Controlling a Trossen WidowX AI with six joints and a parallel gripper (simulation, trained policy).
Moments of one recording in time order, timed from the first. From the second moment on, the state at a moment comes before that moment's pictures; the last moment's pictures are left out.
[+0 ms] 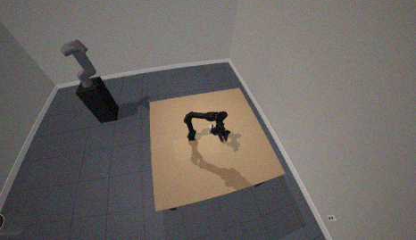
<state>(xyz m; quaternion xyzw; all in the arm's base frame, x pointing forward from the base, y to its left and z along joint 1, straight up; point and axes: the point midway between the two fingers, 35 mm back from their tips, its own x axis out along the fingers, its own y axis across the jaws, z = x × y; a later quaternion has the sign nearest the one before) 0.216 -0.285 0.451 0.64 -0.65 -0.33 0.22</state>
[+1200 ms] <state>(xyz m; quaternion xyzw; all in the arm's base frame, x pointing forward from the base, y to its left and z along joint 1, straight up) 0.283 -0.258 0.365 0.72 -0.53 -0.41 0.18</state>
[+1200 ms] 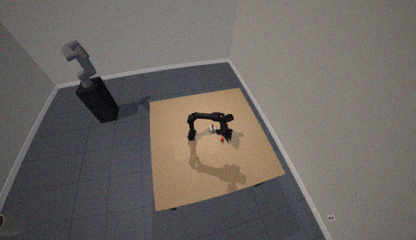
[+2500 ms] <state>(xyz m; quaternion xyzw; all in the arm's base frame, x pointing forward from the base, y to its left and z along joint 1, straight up) 0.331 -0.218 0.265 0.74 -0.42 -0.52 0.10</state>
